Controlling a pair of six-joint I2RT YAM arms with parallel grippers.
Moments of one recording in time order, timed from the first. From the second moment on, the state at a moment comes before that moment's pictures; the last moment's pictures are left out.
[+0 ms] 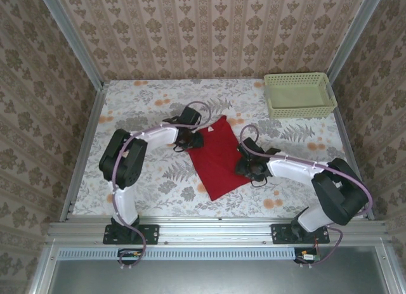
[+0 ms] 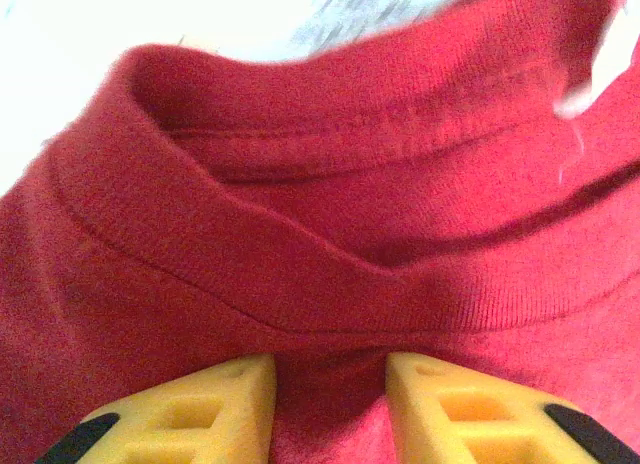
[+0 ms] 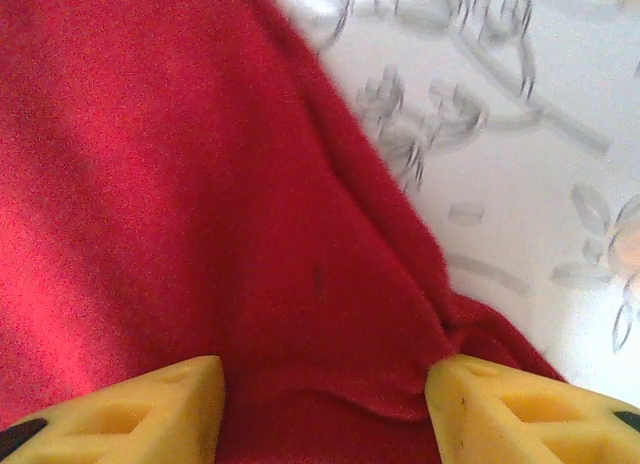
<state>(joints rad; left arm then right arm) -0.60 1.96 1.30 -0.47 0.10 -0.51 0.63 1.48 0.73 -0.48 0.06 0.97</state>
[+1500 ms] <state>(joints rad) -0.50 1.86 1.32 -0.50 0.18 -0.53 0.41 1.70 1.16 -0.62 0.01 0.66</state>
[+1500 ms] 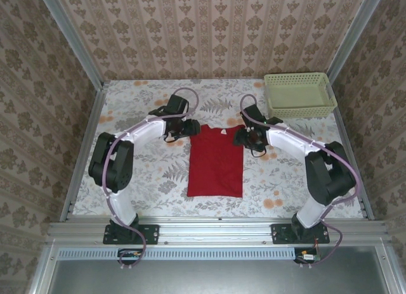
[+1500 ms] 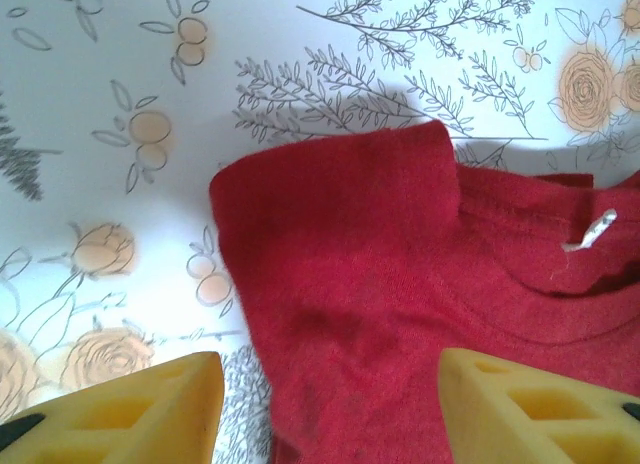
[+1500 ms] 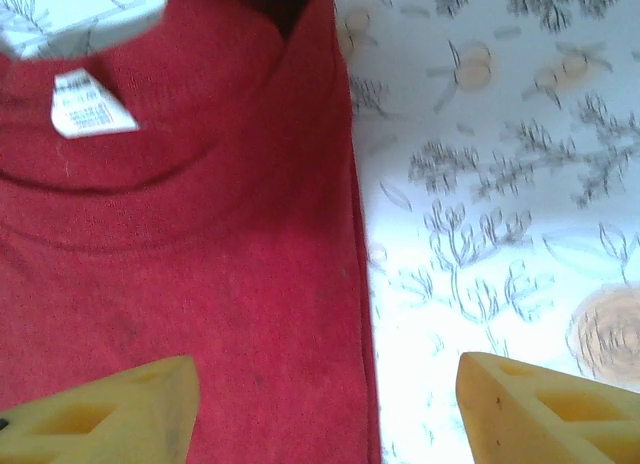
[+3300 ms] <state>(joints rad) -0.27 1.62 1.31 -0.15 0.51 -0.64 0.38 1.87 1.69 -0.45 -0.30 0.55</state>
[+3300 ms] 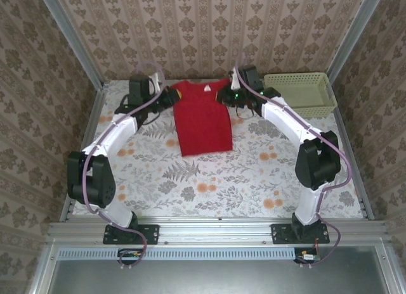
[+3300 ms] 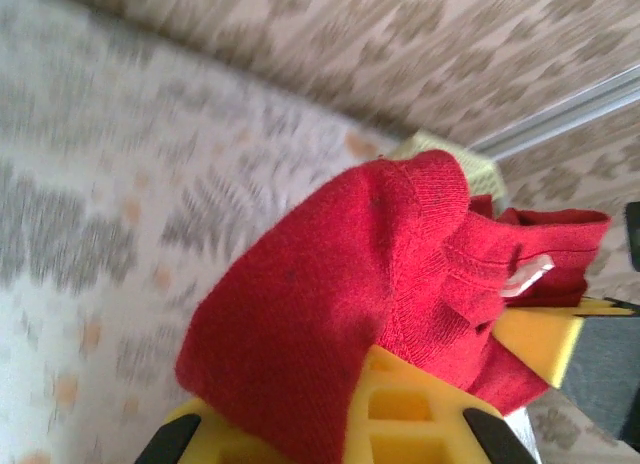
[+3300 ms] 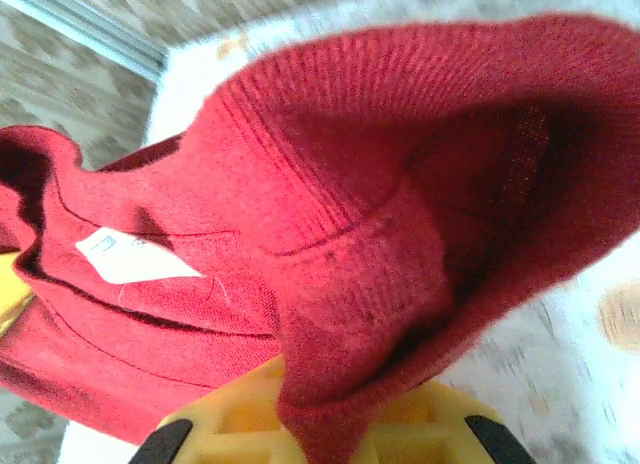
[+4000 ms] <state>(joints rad) -0.60 0.99 0.54 -0.08 0.38 -0.66 0.53 1.48 0.87 -0.27 -0.34 0.59</state>
